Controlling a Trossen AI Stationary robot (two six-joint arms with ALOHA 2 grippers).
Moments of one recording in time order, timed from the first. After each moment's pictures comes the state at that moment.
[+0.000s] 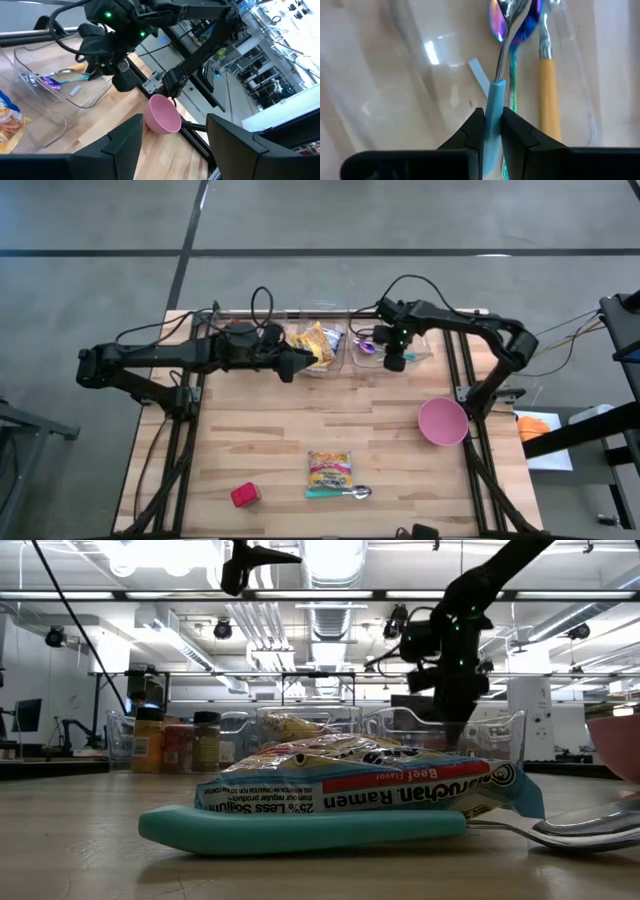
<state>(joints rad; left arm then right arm) 0.10 1.24 1.06 -0.08 -0.03 -0.79 -0.65 1.66 1.11 -0.86 -0.05 -0.40</state>
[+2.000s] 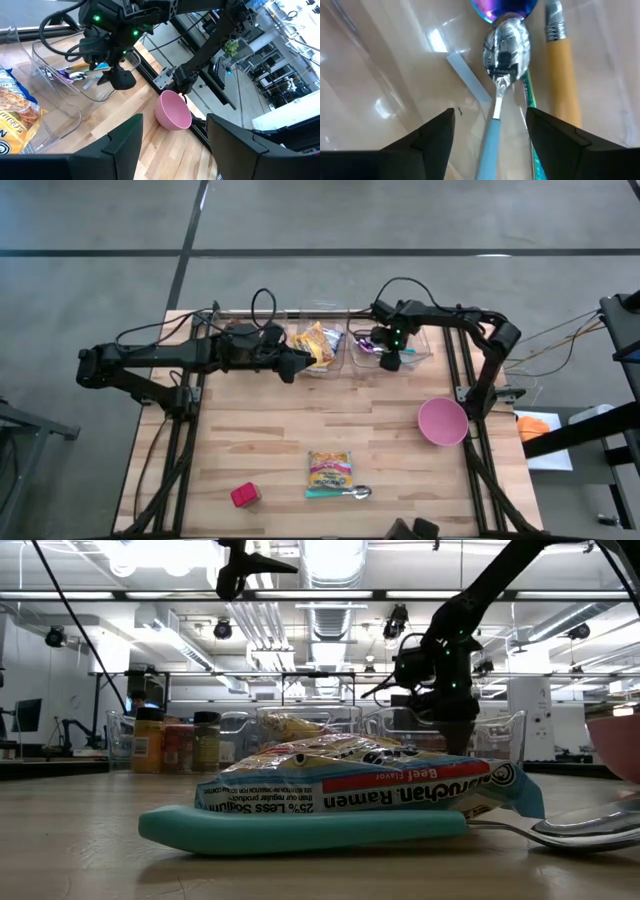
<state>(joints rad) 0.10 1.24 1.06 -0.13 -0.06 -0.79 -0.70 1.81 1.14 -0.86 -0.05 -0.32</state>
